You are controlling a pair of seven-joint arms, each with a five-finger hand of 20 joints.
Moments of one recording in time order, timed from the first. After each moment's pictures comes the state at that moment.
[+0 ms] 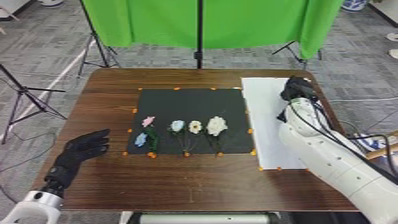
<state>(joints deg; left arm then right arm) 128.4 -66.6 -108.1 -115.8 75.1 -8.2 3.5 -58.6 -56.1 47.0 -70.1 -125.9 16.0 39.1</state>
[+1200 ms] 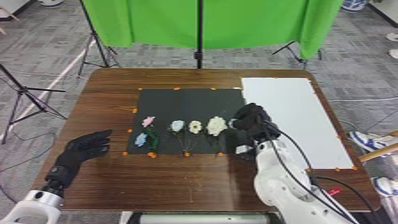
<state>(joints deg) 128.1 -66.5 -108.1 -115.8 75.6 -9.1 3.1 -89.4 -58.9 57.4 -107.6 -121.5 17.2 30.5</state>
